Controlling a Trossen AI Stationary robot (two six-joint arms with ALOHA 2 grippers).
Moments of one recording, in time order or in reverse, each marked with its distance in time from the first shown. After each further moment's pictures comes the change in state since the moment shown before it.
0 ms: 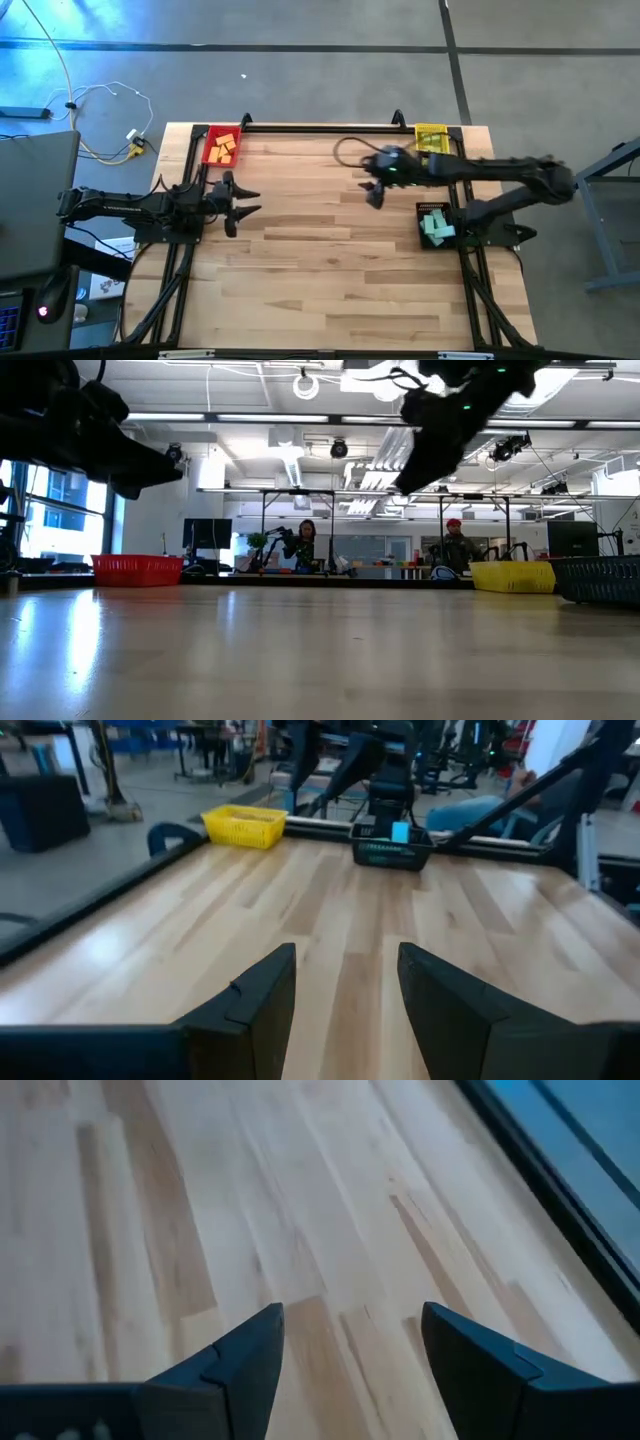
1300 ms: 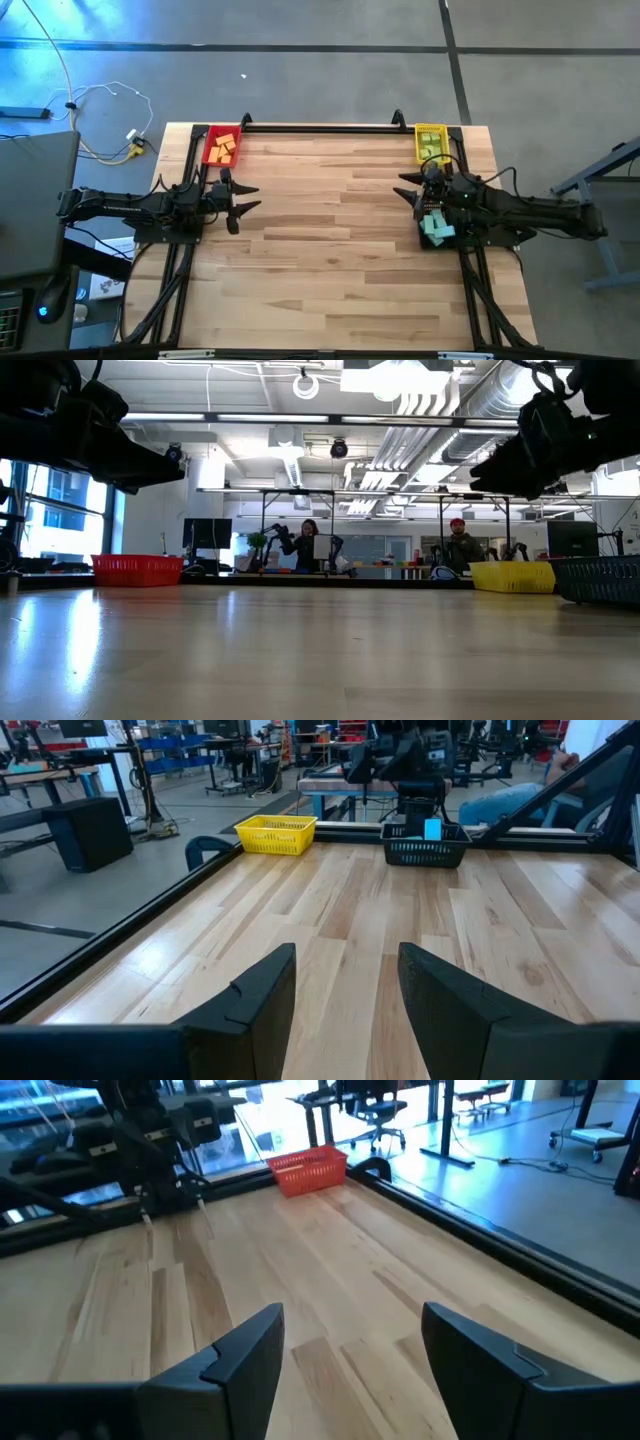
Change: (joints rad) left arm 0.001 0.001 0.001 0.008 -0.076 0.093; right arm 0.000 -0.912 -0.760 0.435 0.023 0.085
